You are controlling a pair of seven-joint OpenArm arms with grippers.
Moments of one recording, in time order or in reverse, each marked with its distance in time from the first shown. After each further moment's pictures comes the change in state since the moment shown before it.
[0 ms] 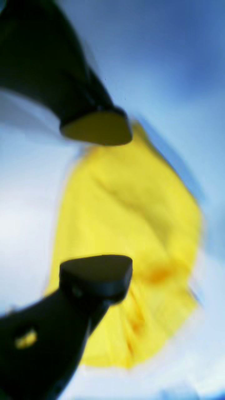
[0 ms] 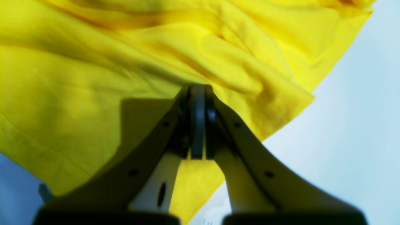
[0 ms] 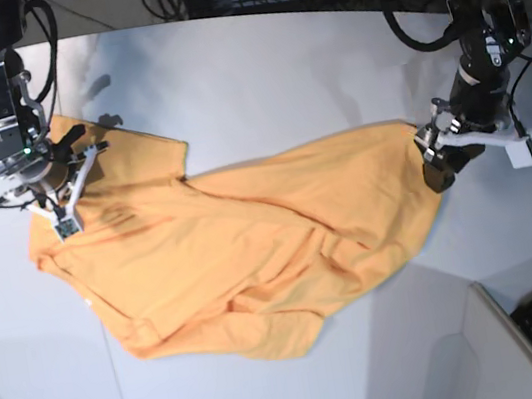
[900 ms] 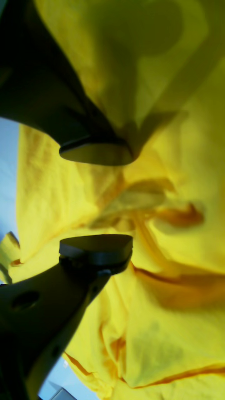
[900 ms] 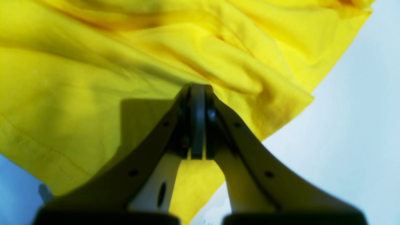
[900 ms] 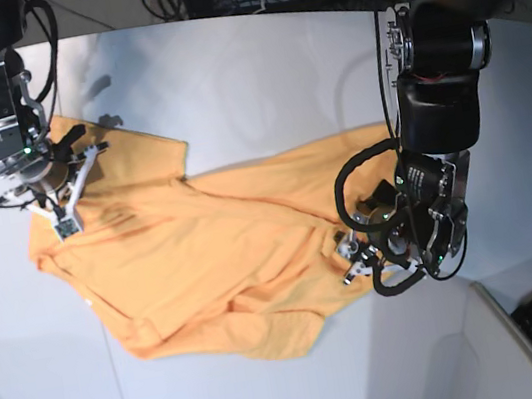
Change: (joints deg) left arm -44.3 3.3 23.4 -54.6 0.6 24.1 14.3; right arm 0.0 0.0 -0.1 0.0 0.0 -0.2 0.2
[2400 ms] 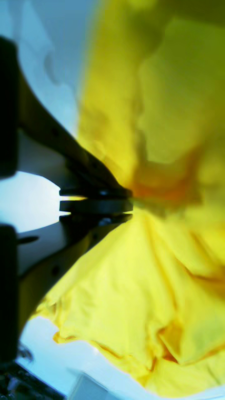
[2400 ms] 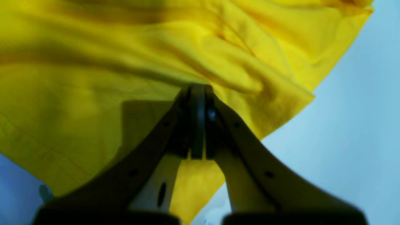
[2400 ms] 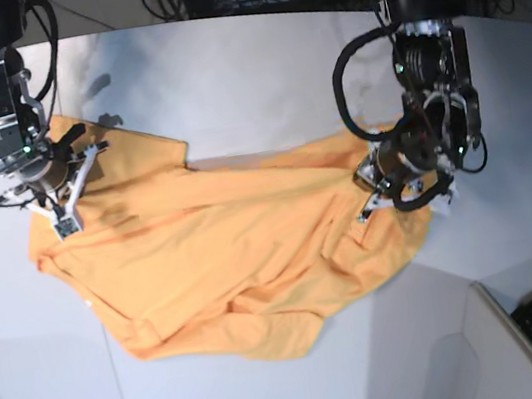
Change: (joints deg) left arm 28.4 -0.5 -9.1 41.0 -0.5 0.3 2.2; right arm -0.3 -0.1 0.2 0.0 0.0 0.0 0.4
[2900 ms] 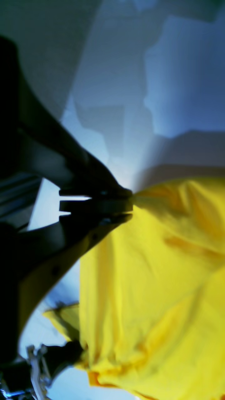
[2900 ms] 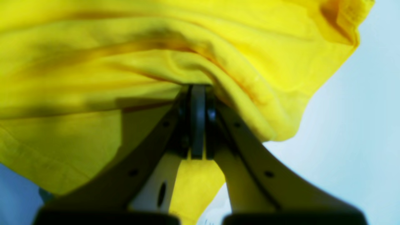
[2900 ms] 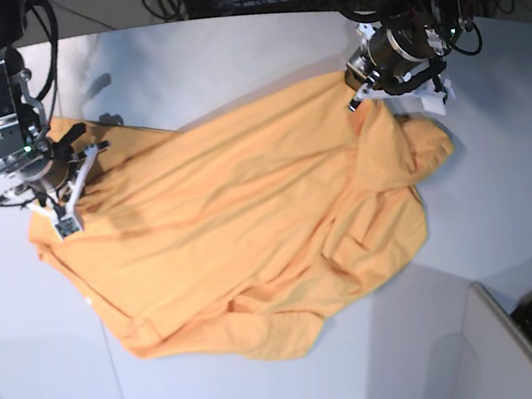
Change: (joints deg) left arm 23.6 -0.2 -1.9 16.6 -0.5 -0.3 -0.3; right arm 0.0 0.0 -0.2 0.0 0.0 0.0 0.0
